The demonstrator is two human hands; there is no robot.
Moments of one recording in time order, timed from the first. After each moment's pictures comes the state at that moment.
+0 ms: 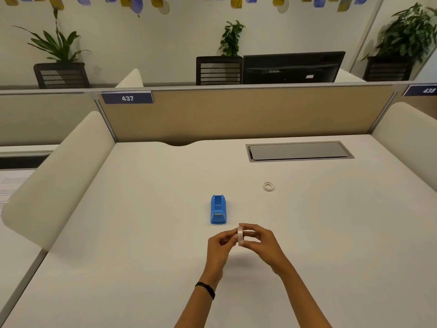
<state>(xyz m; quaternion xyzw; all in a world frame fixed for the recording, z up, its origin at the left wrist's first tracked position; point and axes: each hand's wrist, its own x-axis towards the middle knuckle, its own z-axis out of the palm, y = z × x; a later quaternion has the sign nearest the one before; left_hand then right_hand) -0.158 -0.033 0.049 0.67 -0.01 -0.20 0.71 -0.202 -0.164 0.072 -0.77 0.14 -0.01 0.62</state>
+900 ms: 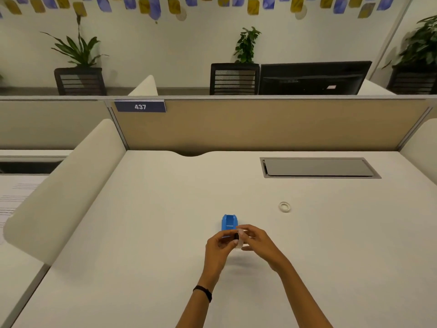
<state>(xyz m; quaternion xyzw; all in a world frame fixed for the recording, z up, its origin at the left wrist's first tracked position) -0.085 -0.027 0.049 0.71 -0.07 -0.13 0.69 -0.110 -0.167 0.073 -0.76 0.12 0.08 0.63</state>
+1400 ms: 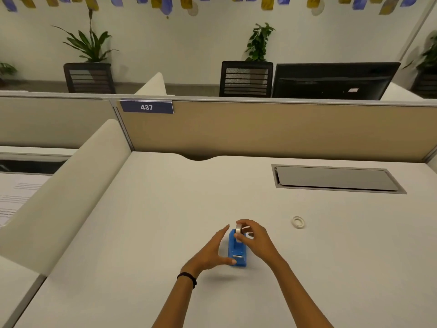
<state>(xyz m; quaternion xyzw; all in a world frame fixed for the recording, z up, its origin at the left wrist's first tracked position) 0.004 -0.001 0.036 0.81 -0.20 -0.33 0.43 -0.030 -0.171 0.049 -0.84 0.08 0.01 0.54</state>
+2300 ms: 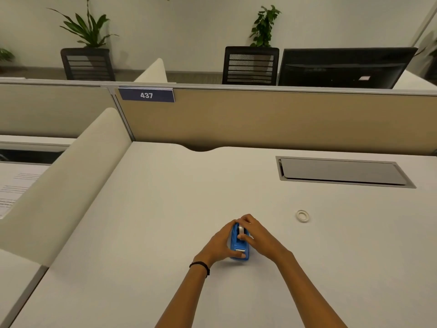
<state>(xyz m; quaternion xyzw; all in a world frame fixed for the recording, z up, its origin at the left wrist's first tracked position) 0.014 -0.019 0.010 0.84 -0.21 -0.29 0.41 -0.020 -0.181 0.026 -0.92 -0.06 0.07 0.38</state>
